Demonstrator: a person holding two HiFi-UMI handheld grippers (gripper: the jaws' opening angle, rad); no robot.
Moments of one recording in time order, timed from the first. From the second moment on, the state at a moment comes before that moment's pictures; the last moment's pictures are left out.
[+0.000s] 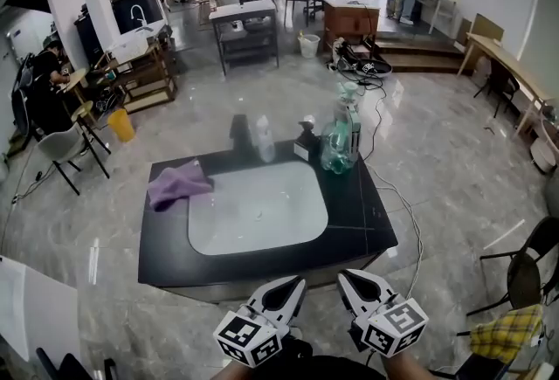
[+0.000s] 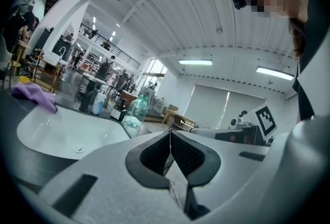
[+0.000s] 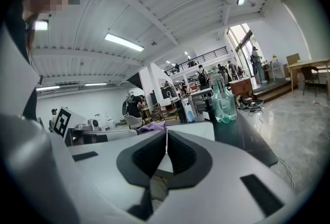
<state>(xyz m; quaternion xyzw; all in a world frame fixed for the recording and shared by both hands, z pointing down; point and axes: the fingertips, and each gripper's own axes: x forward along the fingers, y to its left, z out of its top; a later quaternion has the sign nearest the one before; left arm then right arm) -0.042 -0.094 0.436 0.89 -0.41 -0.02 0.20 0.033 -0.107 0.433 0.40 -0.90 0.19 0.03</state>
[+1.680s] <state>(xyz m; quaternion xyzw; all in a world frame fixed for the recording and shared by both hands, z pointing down) -0.035 -0.263 0.441 0.91 -0.37 0.00 0.18 0.028 -0.285 0.432 0.44 -0.88 0.17 0.02</state>
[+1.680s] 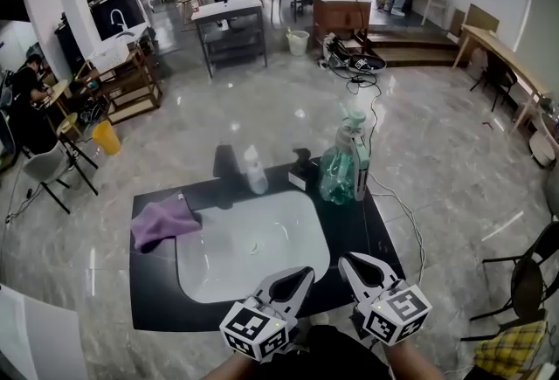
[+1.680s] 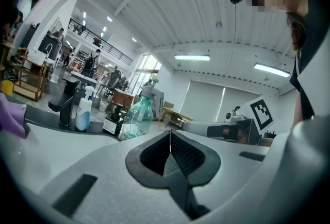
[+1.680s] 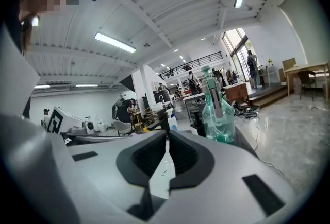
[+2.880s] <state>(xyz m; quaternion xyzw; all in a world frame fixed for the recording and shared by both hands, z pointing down) 0.000 -0.351 0.427 0.91 -0.38 0.01 0.16 0.087 -0.381 0.411 0.50 -0.86 0.12 0.03</state>
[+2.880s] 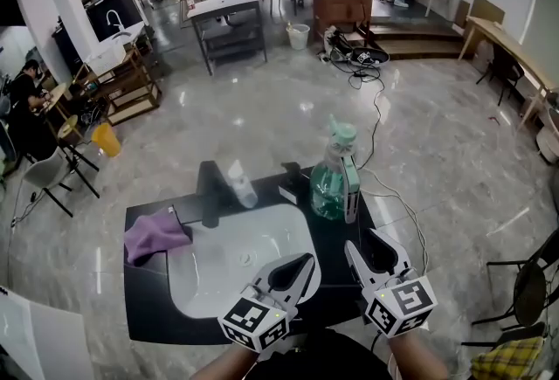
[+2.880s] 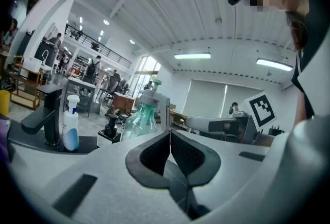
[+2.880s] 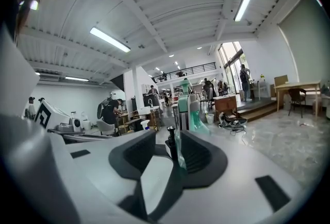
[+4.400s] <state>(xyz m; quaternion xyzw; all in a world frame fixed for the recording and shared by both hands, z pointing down) 0.005 -0.446 0.422 0.91 -0.40 0.01 0.12 0.078 -0.507 0.392 0.55 -0.83 0.06 0.02</state>
